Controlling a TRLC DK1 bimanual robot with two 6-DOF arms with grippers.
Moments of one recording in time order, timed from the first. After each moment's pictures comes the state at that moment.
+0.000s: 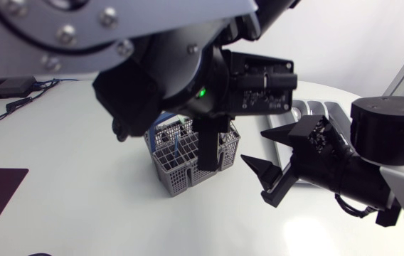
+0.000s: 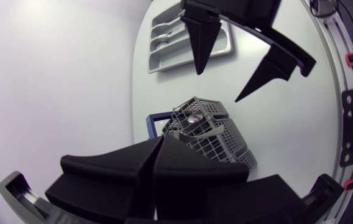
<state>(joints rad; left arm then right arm) -1.07 1.63 1.61 -0.84 -0.49 0.83 0.57 0.94 0.51 -0.01 -0.09 -0.32</state>
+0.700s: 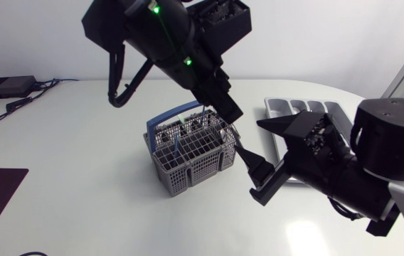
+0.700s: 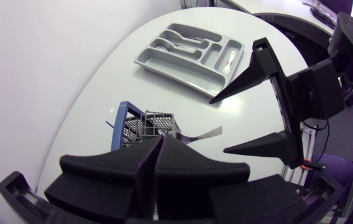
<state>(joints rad) -0.85 1.70 1.77 -0.95 -0.04 0.31 0.72 0.92 0.51 0.10 0.10 -0.32</state>
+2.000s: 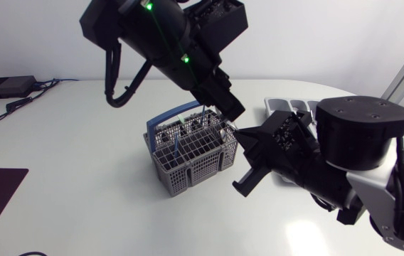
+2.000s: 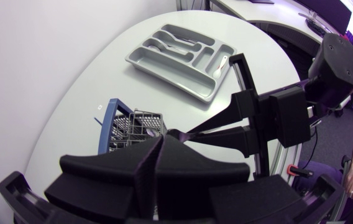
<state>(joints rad) -0.83 1.70 1.77 -0.96 0.04 0.26 0.74 1.09 0.54 0.21 0.15 -0.34</state>
